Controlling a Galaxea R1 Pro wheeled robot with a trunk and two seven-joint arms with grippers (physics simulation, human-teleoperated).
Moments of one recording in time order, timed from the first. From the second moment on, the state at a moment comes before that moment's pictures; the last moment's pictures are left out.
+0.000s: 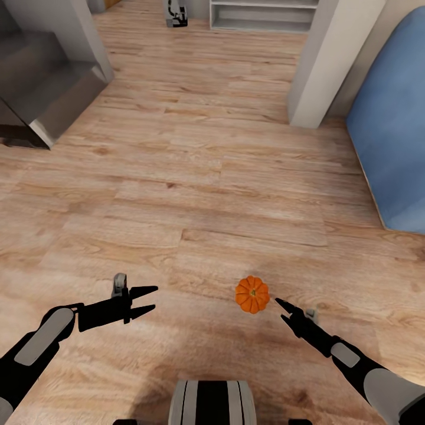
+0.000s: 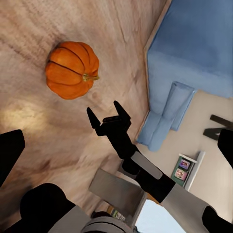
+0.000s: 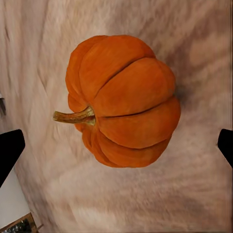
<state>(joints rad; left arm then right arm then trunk) -0.51 0.44 -0.24 -1.12 1.43 1.00 -0.44 -0.75 -0.25 0.53 -0.14 -1.45 0.29 0.86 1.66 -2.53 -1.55</state>
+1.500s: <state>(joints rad) -0.51 0.44 -0.25 -1.12 1.43 1.00 -0.47 -0.75 -0.24 0.54 -0.14 -1.44 0.30 0.85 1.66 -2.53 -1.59</state>
